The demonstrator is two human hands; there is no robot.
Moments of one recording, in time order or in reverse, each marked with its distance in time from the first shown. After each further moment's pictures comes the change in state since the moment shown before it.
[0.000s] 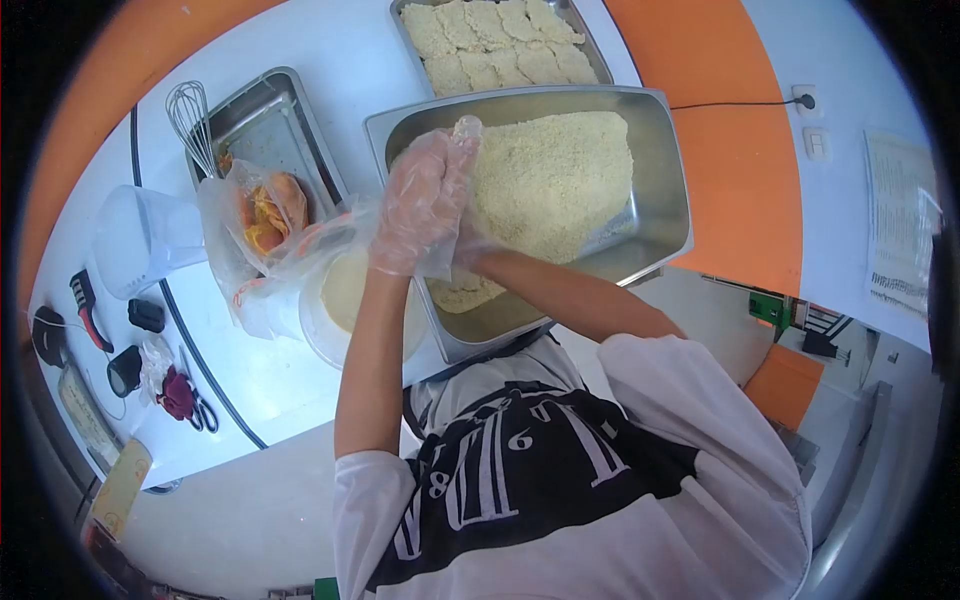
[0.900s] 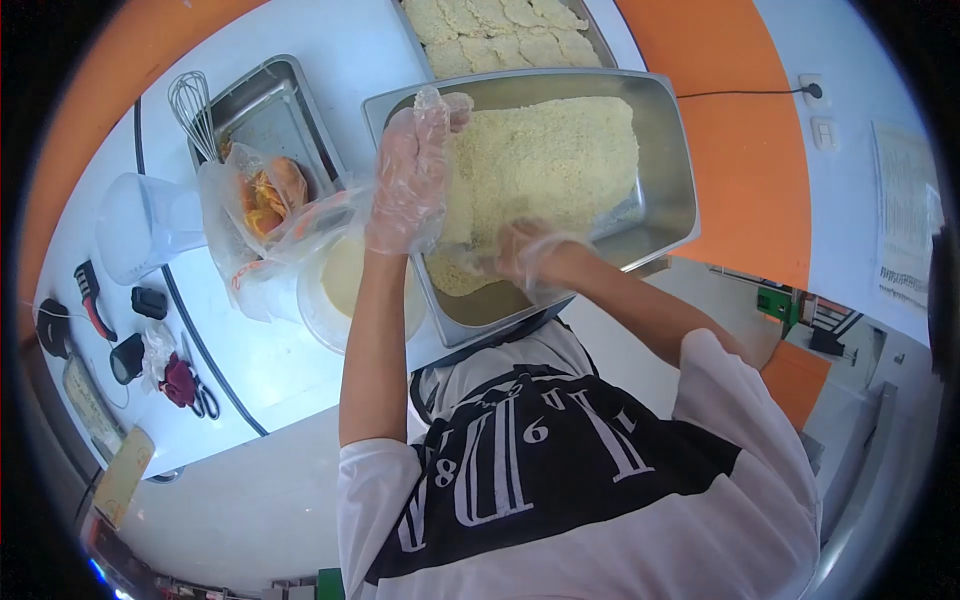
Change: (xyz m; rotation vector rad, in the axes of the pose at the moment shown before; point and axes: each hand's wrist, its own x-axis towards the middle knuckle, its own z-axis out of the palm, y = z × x) left_hand 0.006 0.007 0.001 -0.349 0.128 -0.348; right_hand -0.093 -0.108 -0.084 -0.920 -0.553 0.367
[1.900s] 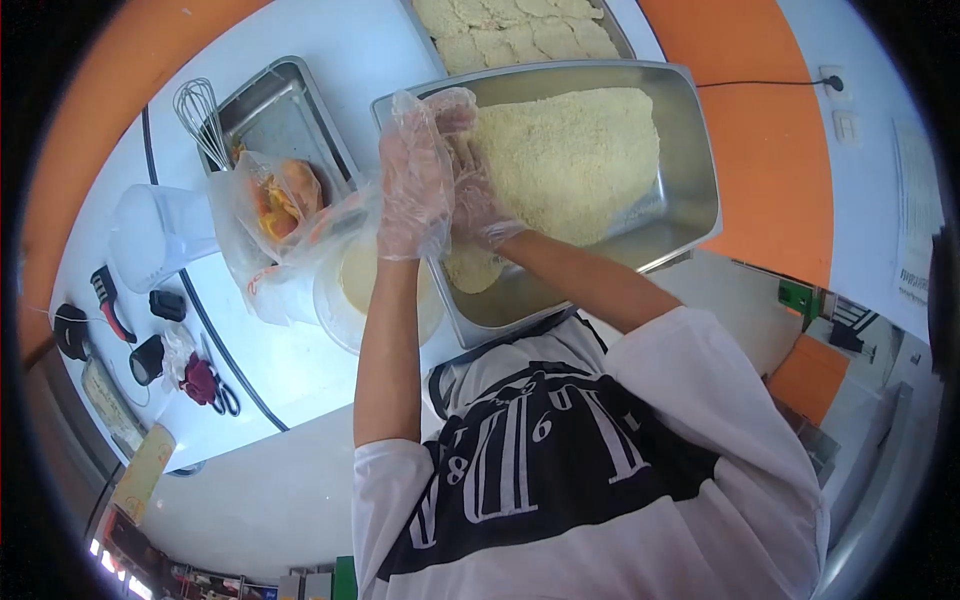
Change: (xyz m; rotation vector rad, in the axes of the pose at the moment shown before) left_hand -0.002 0.000 0.004 -0.218 0.126 -0.111; right_hand 0.145 -0.035 0.026 -0.215 0.985 -0.186
